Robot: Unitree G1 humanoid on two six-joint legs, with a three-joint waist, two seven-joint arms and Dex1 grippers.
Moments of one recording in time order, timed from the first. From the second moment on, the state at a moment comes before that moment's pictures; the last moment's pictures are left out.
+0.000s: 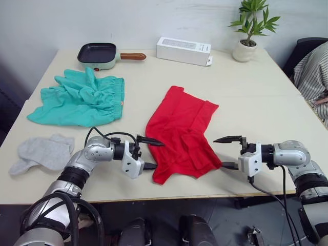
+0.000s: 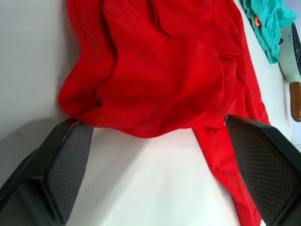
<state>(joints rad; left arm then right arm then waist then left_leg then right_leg) -0.66 0.57 -0.35 0.68 0.21 -1.12 -0.84 -0.63 -0.77 0.22 0.94 -0.10 -1.29 1.06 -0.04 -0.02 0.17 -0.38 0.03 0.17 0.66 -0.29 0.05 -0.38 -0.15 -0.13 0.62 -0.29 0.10</state>
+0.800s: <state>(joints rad) -0.73 0.56 -0.41 0.78 0.23 -1.13 -0.81 -0.60 -0.75 0.35 0.89 -0.13 -1.29 0.97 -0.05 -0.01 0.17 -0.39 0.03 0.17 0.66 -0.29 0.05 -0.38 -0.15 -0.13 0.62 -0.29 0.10</state>
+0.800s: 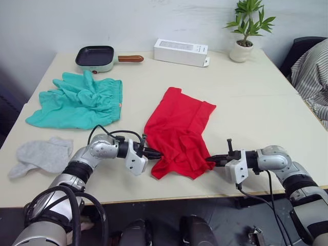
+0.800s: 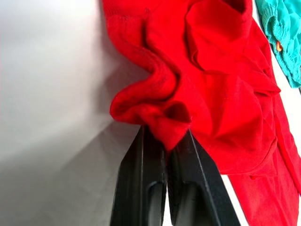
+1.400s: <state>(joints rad) -0.32 0.86 -0.34 0.24 -0.19 -0.82 -1.06 -0.25 -1.08 0.33 0.50 0.15 -1.10 1.06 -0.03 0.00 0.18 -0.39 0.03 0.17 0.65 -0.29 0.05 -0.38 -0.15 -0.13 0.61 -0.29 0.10</state>
